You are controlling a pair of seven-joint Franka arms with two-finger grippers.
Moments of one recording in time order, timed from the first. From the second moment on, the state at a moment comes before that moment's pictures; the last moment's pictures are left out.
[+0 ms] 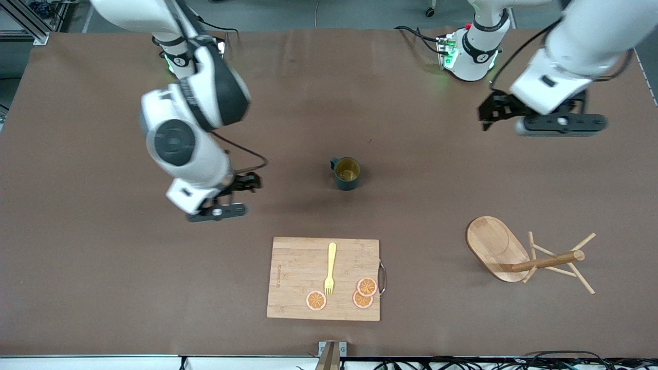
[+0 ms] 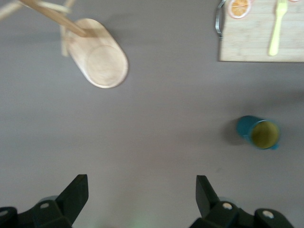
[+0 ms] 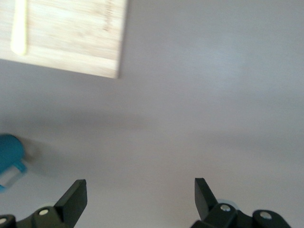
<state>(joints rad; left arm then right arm) -0.04 0.01 -0.37 -1.60 0.02 1.60 -0.41 0.44 0.39 -0.10 -1.46 0.05 1.72 0.18</state>
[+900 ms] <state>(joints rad) -0.40 0.32 -0.50 -1.61 0.30 1.82 -1.32 0.02 0.24 -0.10 -1.44 -0.02 1.54 -0.07</state>
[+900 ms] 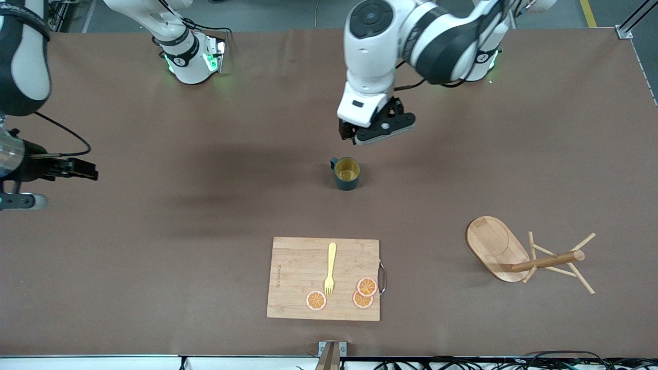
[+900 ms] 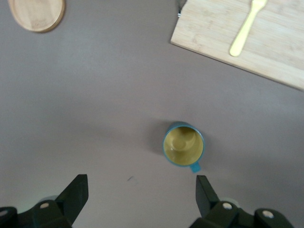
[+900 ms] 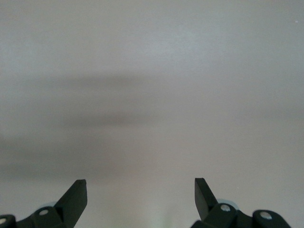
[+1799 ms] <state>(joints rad) -1.08 0.73 -0.10 -1.53 0.68 1.86 -2.01 0.00 0.24 -0.08 -1.37 -0.02 1.40 -0.07</state>
